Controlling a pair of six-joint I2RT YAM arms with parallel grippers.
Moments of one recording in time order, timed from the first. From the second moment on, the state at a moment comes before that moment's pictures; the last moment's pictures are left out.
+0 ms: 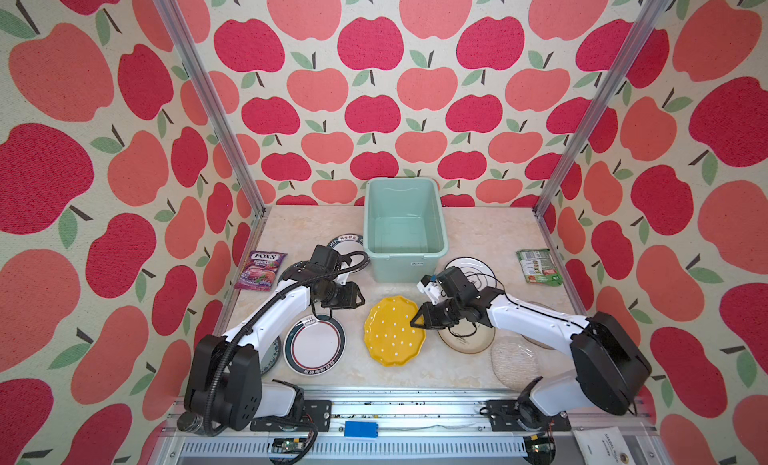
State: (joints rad) left arm -0.32 1.34 0.96 -0.74 0.42 -0.23; right arm 0.77 1.44 0.83 -0.38 -0.52 0.56
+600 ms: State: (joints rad) left arm -0.30 1.28 1.26 -0.55 0.23 -0.16; right arm 0.76 1.20 1.14 -0.80 -0.45 0.40
